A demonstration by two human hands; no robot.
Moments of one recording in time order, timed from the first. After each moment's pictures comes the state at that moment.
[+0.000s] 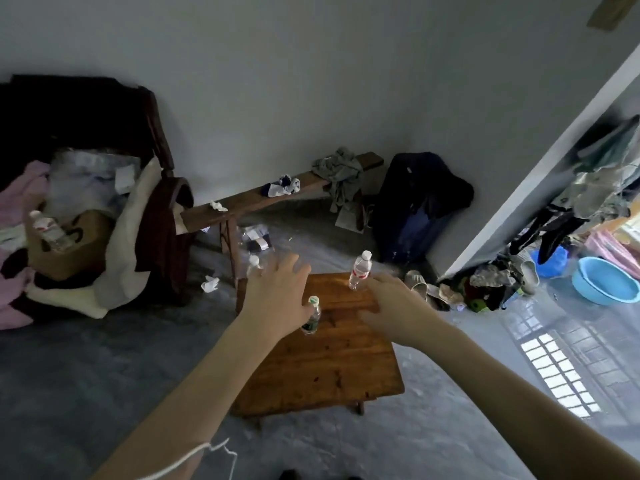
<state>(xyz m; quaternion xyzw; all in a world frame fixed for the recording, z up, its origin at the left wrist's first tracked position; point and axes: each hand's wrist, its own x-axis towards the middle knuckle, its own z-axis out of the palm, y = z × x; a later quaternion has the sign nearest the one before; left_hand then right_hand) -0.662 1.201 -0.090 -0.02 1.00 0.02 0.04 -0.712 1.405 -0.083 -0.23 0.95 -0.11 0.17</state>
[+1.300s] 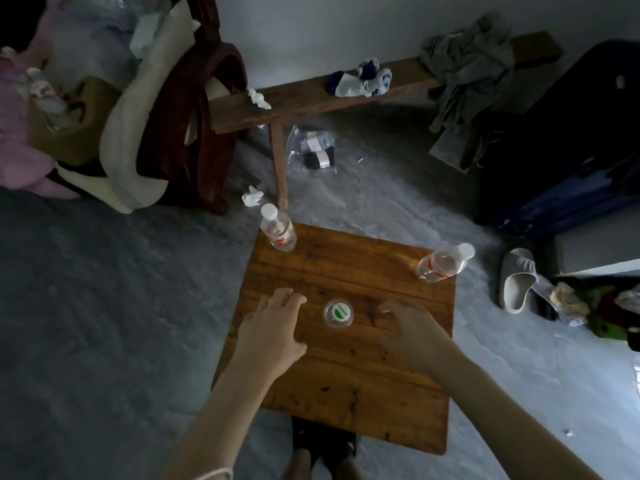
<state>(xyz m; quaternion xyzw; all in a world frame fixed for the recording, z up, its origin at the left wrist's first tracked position) -0.790 1.177 -0.354 -0.24 0.92 0.19 0.24 -0.932 1.375 -0.383 -0.27 0.87 -0.14 0.38</state>
